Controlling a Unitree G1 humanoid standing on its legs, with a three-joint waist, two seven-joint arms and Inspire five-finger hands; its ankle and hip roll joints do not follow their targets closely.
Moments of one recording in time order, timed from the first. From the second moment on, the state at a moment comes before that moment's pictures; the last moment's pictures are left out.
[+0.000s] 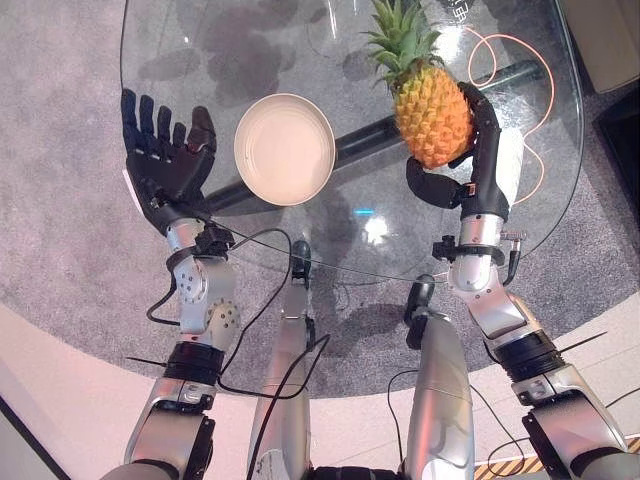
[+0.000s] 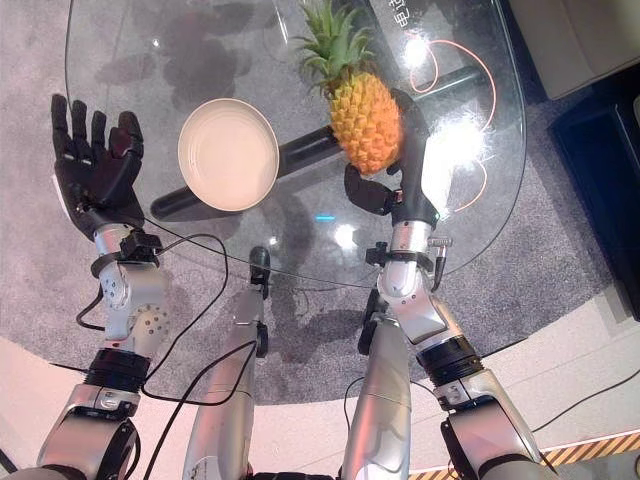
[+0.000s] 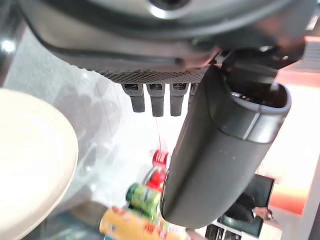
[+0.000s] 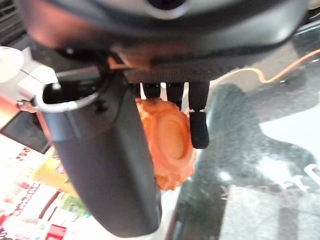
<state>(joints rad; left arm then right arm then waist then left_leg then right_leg) -0.55 0.32 -0.07 0.26 -0.79 -0.52 0.34 -0.61 -0.46 0.31 0.21 -0.20 -0.05 -0.65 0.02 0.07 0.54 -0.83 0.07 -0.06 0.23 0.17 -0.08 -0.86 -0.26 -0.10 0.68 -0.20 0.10</state>
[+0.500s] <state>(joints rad) -0.57 0.29 -0.15 0.21 -0.94 -0.33 0.20 -0.61 -0.43 0.31 0.16 -0.24 -0.08 -0.56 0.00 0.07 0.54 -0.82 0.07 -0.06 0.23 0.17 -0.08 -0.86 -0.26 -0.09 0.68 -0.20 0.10</state>
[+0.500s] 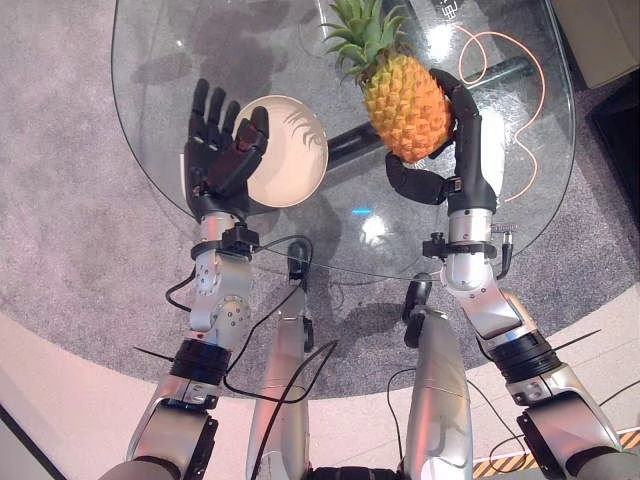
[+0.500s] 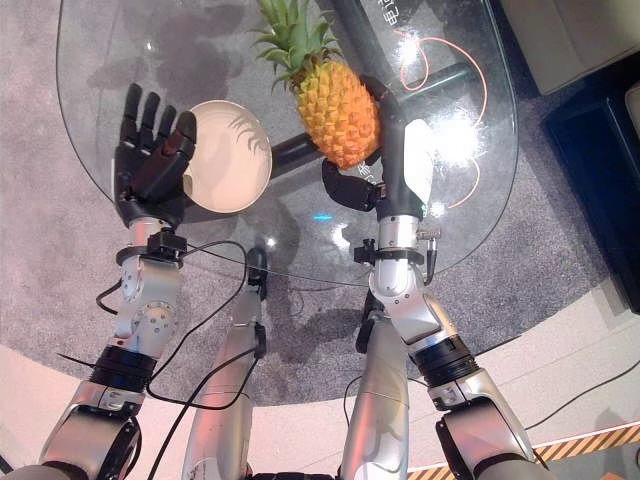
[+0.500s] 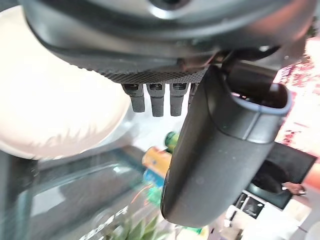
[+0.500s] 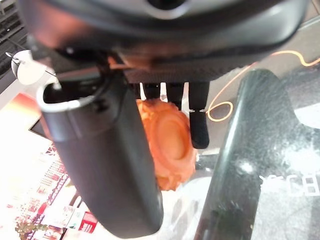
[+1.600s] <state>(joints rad) -0.64 0.24 -0.22 0.14 -1.13 -0.22 0.20 -0.66 -0.43 0.38 0.08 -0.24 -0.07 -0.45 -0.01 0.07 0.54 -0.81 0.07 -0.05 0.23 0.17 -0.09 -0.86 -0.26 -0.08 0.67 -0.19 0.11</state>
